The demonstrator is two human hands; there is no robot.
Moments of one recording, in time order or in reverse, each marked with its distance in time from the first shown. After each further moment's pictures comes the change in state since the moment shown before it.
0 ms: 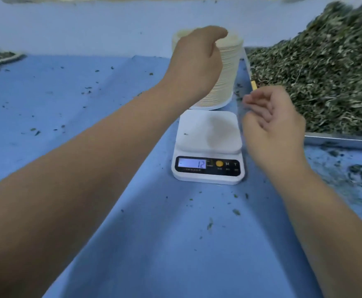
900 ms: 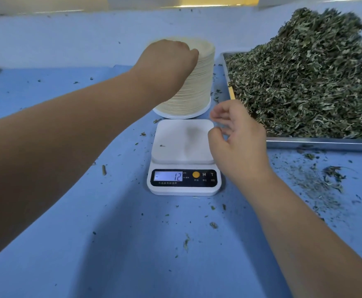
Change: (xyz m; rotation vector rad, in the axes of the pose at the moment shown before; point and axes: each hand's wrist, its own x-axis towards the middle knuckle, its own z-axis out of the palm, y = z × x) left_hand 0.057 -0.026 0.018 0.908 -0.252 0.480; right_hand 0.004 0.016 0.006 -0.109 -0.050 -0.056
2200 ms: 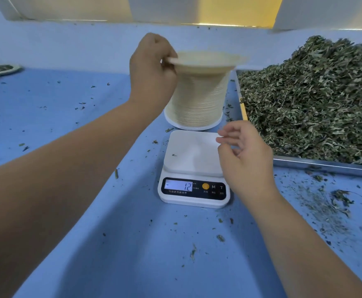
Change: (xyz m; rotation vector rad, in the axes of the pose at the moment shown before) left_hand -0.040 -0.015 0.007 -0.896 0.627 -0.609; right_hand -0.004 -0.006 0.002 0.097 -0.052 0.121
